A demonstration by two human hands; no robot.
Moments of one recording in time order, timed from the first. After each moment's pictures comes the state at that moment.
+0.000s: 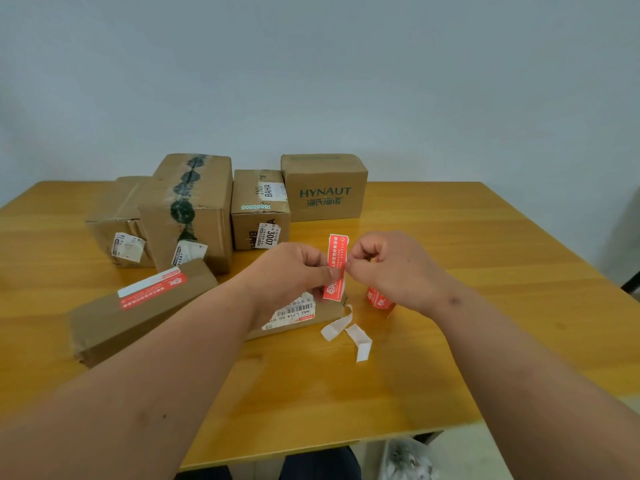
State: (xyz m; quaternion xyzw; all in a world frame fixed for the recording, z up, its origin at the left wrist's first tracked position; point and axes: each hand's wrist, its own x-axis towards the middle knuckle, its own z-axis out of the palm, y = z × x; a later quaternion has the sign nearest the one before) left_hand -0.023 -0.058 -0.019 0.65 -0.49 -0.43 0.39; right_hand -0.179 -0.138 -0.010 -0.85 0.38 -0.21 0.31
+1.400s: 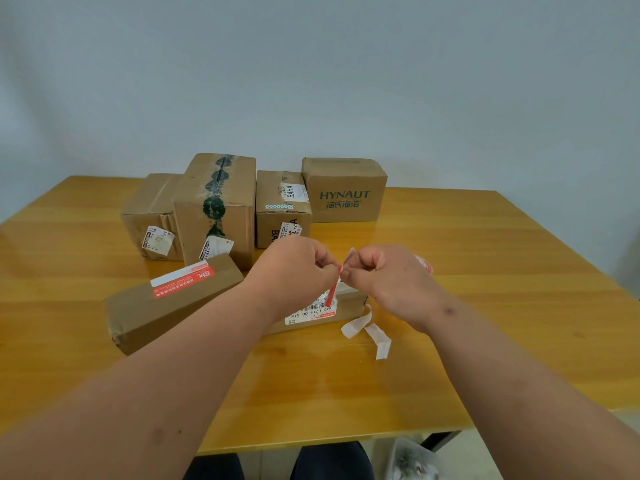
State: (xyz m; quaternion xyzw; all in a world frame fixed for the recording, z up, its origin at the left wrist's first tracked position) left_hand -0.010 -0.039 -0.016 0.72 -0.58 -0.20 0.33; right_hand -0.155 -0.112 -0.018 -0.81 0.37 -0.22 0.40
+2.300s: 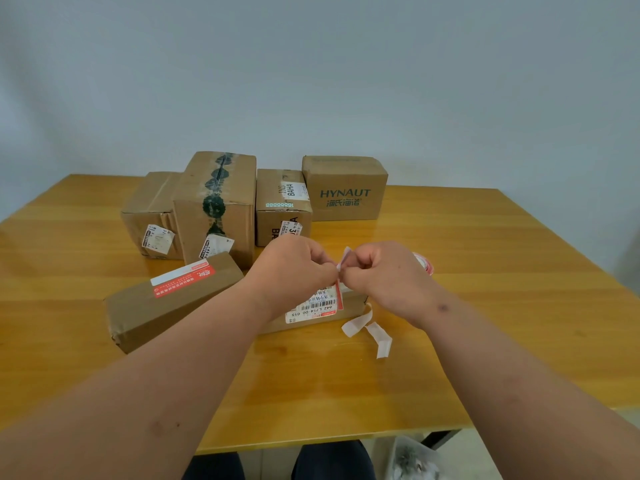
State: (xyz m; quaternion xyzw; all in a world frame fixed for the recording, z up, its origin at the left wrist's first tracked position) left_hand -0.006 -0.040 -0.021 0.72 -0.53 -0.26 0.37; right_hand -0.148 -0.111 -0.015 -0.82 0.38 -0.20 0.39
